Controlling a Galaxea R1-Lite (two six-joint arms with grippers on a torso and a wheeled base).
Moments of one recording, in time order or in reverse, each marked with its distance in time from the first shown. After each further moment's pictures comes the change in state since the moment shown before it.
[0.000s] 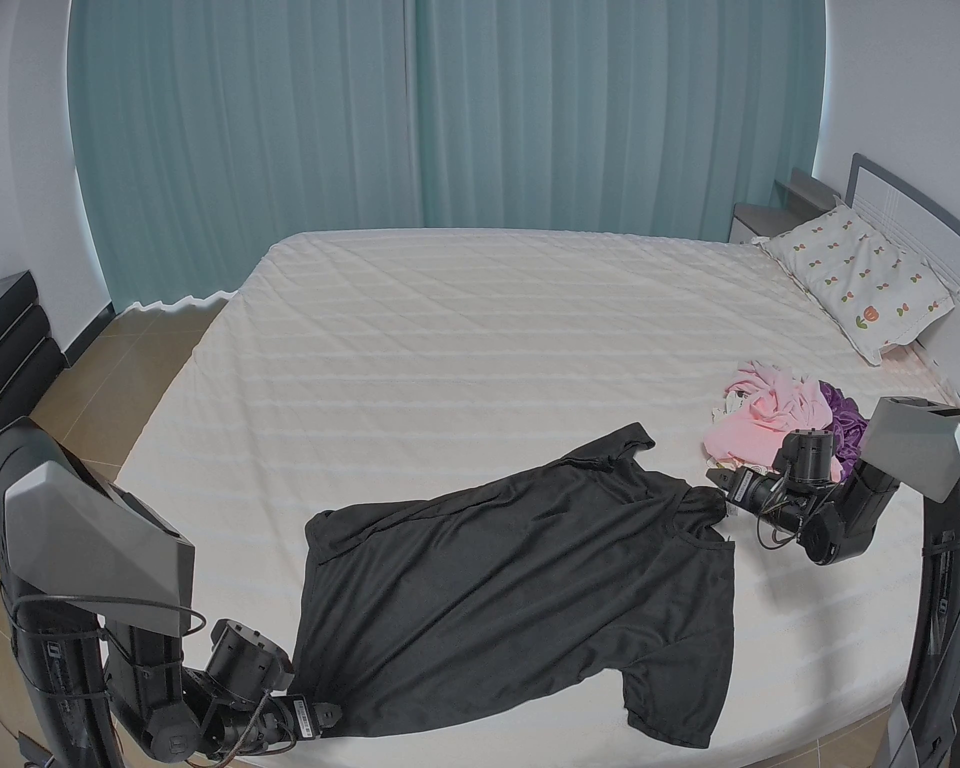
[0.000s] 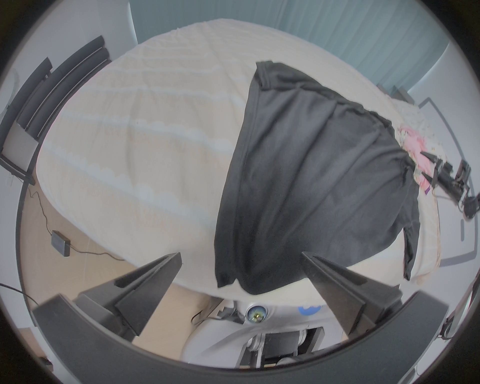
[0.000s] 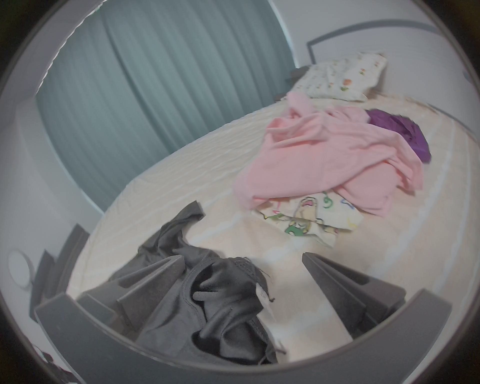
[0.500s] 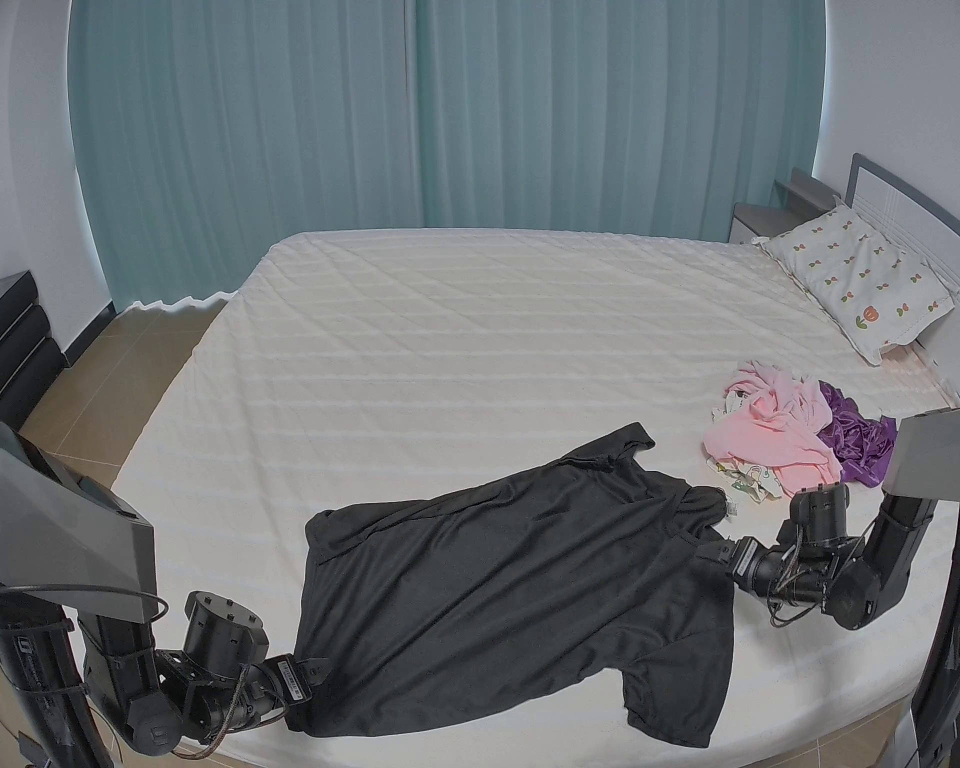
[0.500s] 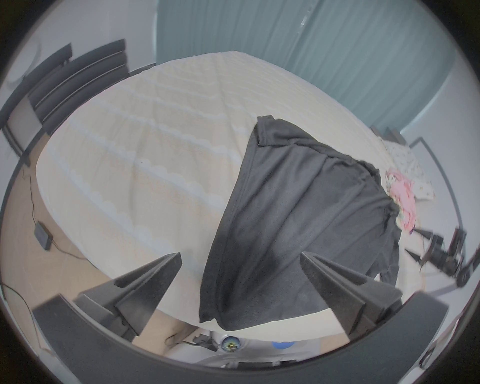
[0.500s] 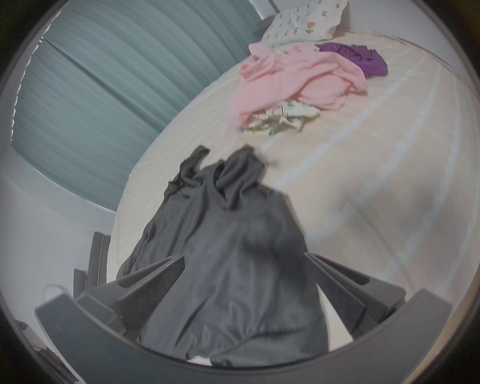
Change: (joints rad) left arm 0.051 -0.090 0.000 -0.111 0.044 -0.052; right arm 0.116 -0.216 0.471 -0.025 0.072 0.261
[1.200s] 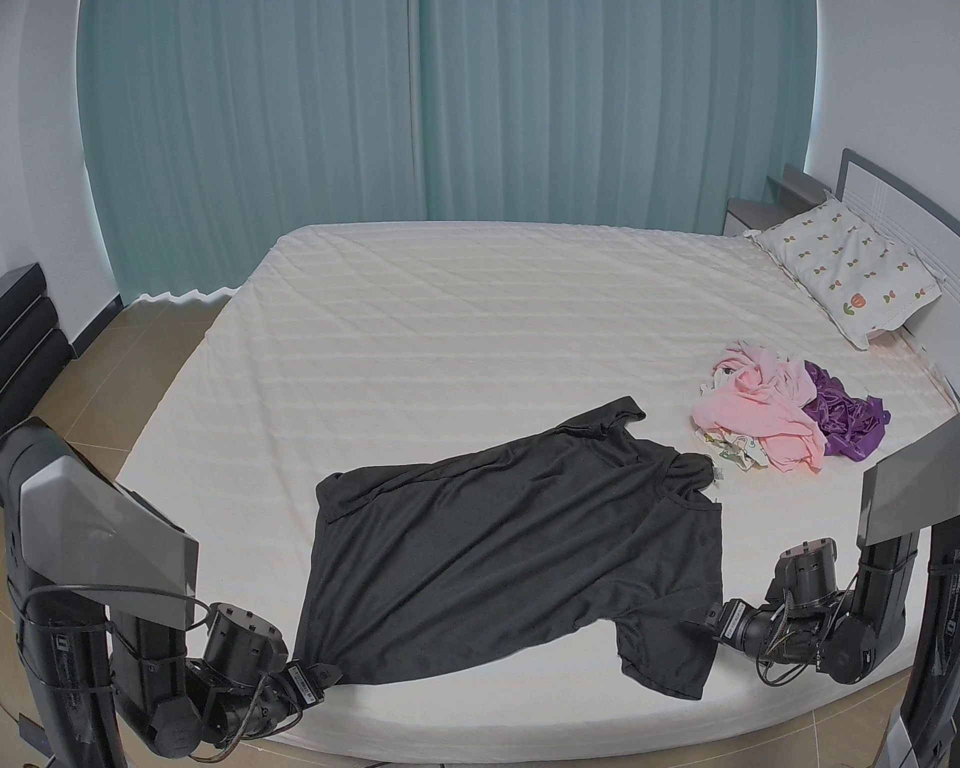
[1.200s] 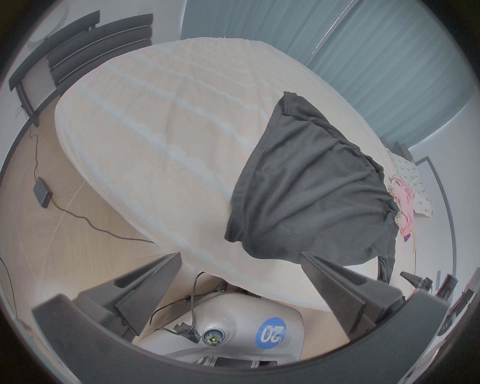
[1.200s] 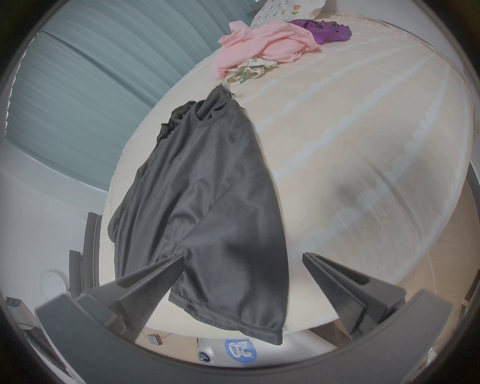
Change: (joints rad) left arm -0.014 0.116 -0.010 -0.065 -0.031 -0.165; right arm 0.116 0.074 0.251 -0.210 -0.042 0.056
